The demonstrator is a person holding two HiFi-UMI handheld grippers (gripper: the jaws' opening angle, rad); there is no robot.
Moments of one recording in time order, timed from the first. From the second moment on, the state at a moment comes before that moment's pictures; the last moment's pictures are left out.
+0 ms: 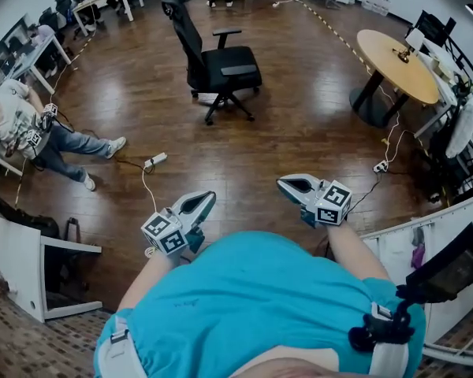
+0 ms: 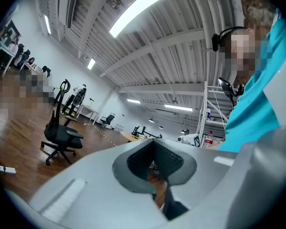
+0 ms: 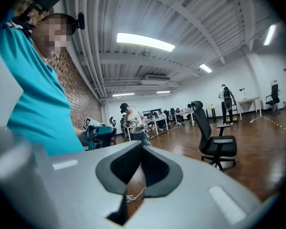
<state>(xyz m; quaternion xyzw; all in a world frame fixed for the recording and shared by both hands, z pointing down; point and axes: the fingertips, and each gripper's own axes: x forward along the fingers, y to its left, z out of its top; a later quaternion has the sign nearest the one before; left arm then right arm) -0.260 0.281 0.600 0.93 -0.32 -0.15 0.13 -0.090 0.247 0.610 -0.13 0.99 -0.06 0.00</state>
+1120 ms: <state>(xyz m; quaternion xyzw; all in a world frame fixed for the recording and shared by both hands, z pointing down) -0.207 0.270 0.599 0.93 -0.30 -0.15 0.13 -0.023 0.230 0.619 -0.19 0.98 -0.07 0.00</state>
